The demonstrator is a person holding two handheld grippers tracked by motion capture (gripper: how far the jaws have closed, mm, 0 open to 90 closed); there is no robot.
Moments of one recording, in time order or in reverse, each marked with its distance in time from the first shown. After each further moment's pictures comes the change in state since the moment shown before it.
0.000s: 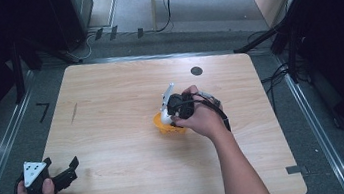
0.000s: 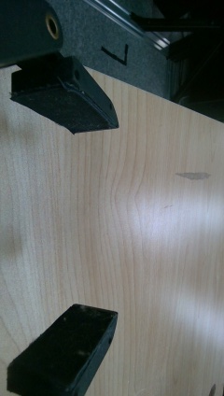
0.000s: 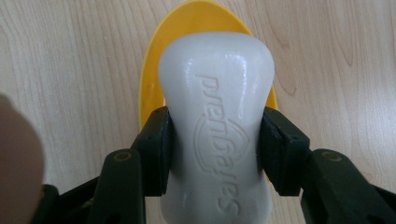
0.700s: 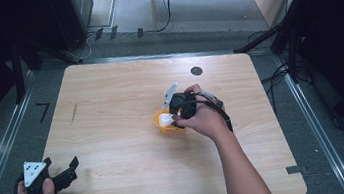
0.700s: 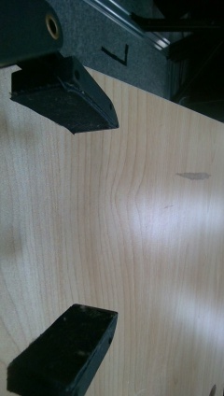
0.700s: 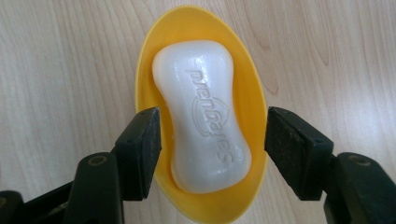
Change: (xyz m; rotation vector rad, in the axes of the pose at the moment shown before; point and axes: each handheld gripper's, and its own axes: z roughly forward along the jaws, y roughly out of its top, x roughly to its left) left arm 0.000 0.000 0.000 0.000 0.001 0.001; right arm 0.002 -0.007 -0.008 -0.052 -0.050 0.045
